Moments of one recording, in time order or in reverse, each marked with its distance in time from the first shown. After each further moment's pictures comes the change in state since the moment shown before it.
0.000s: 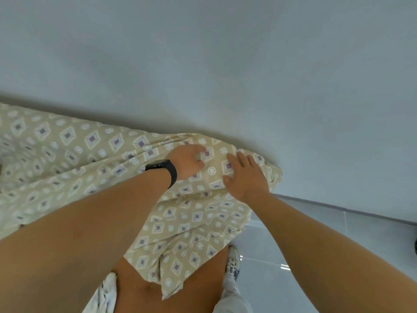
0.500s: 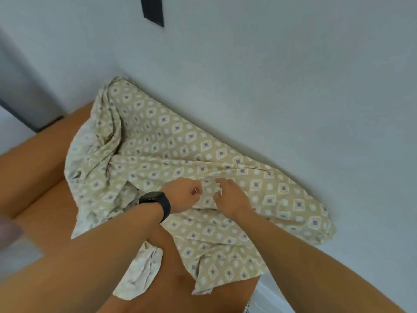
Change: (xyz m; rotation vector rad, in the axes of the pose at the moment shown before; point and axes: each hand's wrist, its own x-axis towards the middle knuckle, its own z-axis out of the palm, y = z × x) left_hand -0.271 -0.146 -0.060 -0.156 0.150 -0.225; right_hand -0.087 -0.267 -0.009 0.127 -0.106 -0.352
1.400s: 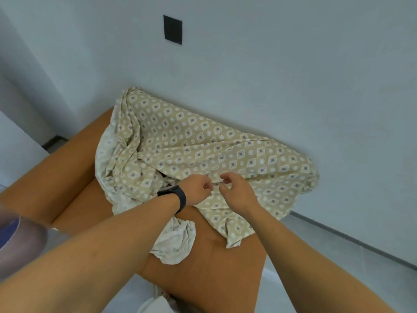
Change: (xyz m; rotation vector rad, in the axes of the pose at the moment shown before) left_hand -0.215 -0.077 -0.008 -0.045 -0.024 0.192; right_hand -0.224 -0.179 0.083 0.318 0.293 0.058
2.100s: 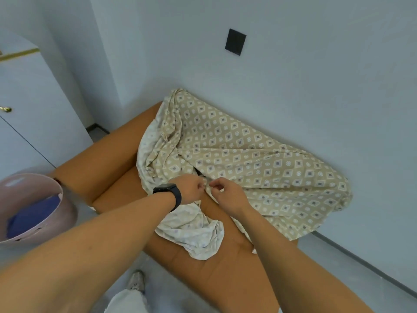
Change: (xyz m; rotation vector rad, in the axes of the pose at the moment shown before) left_hand -0.110 -0.153 -0.059 0.069 0.089 -0.182; right_hand -0.025 -0.131 0.135 0.017 -0.140 -0.077
